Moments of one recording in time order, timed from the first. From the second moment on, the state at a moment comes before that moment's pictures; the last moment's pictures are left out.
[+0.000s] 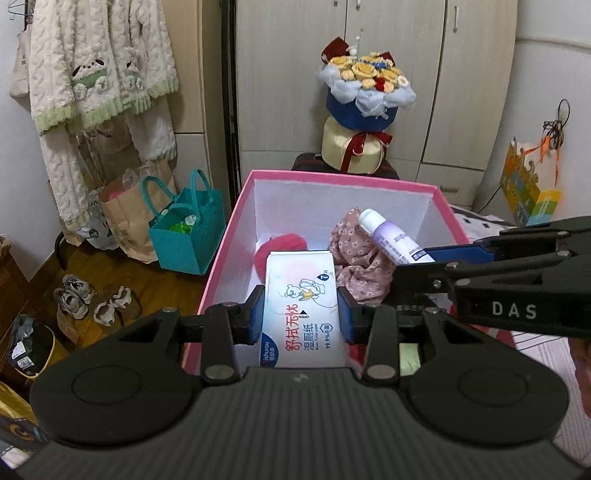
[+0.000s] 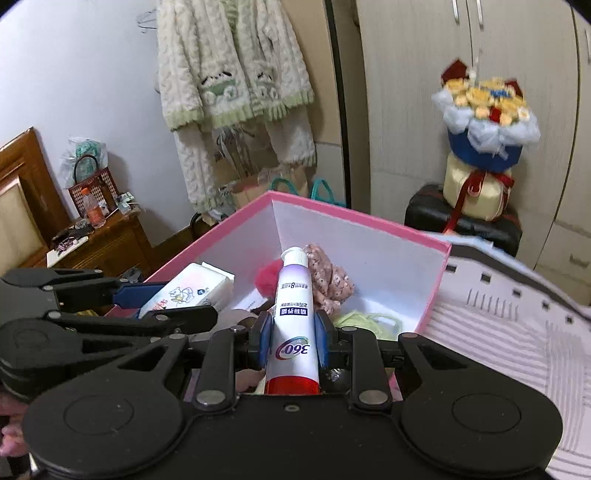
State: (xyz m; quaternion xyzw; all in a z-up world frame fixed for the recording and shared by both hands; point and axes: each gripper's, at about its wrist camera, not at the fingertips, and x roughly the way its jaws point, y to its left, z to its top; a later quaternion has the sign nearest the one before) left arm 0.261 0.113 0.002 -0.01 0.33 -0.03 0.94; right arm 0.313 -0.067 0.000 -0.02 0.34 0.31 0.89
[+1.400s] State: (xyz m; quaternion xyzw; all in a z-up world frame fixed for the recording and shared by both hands) left arm 0.113 0.073 0.051 0.00 0.25 -0.09 0.96; right arm 0.145 -0.155 0.044 -0.01 0.22 0.23 0.95
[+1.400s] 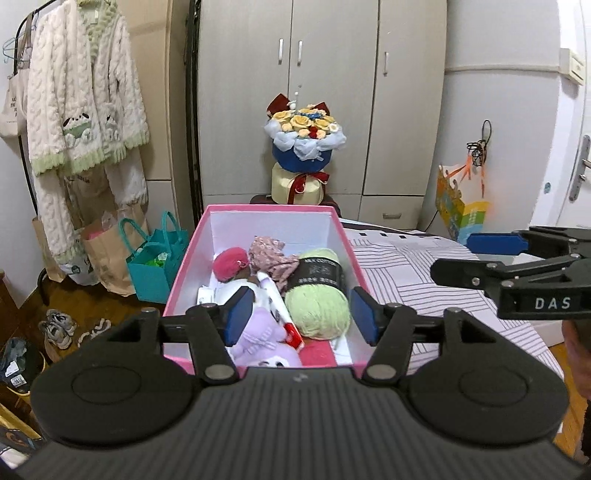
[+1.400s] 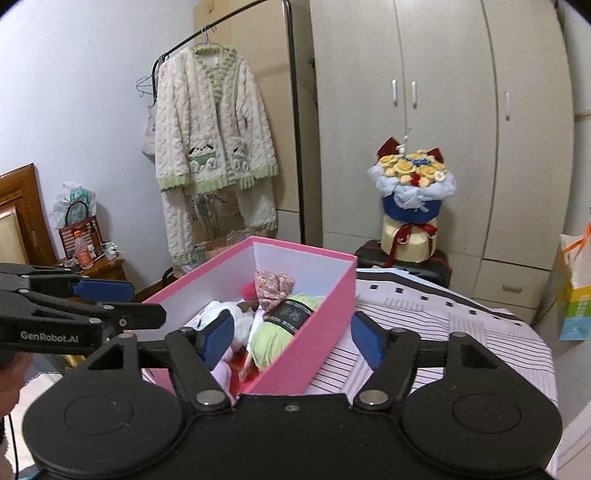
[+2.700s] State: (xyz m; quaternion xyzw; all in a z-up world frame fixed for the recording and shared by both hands) left arm 0.051 0.022 0.024 0.02 0.24 -0.04 0.97; right arm 0.039 -0.208 0.027 0.01 0.23 0.02 0.97
